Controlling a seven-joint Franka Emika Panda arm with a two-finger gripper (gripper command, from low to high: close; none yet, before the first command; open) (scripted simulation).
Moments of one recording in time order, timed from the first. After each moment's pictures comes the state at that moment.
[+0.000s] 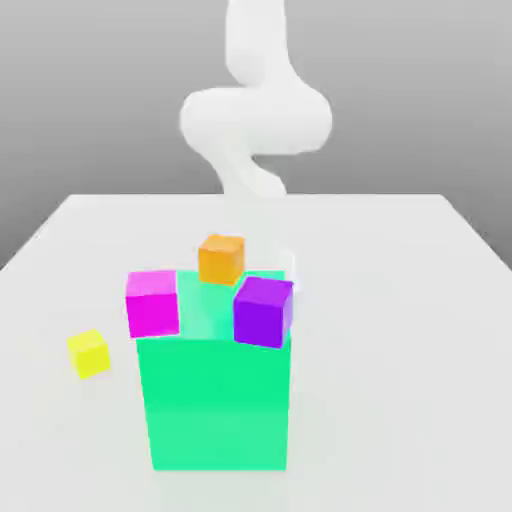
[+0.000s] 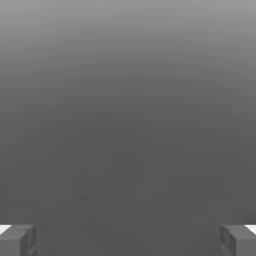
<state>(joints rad) -0.06 -0.73 -0.01 -2.35 -0.03 2.35 0.83</state>
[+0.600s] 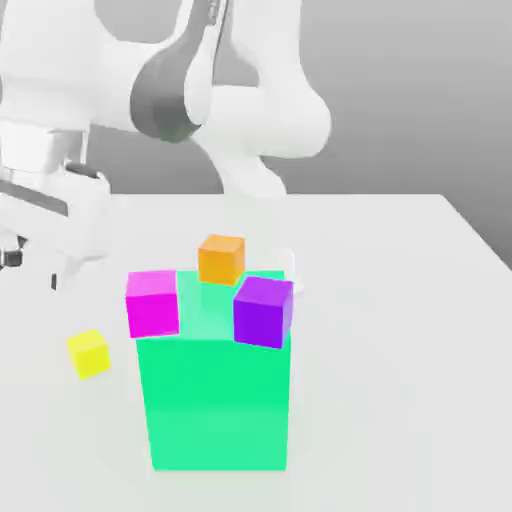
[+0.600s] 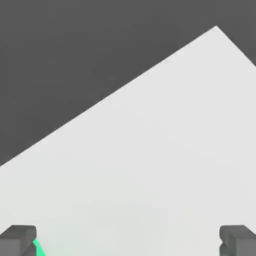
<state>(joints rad) -0.43 -0.20 -0.24 -2.73 -0.15 2.73 0.97</state>
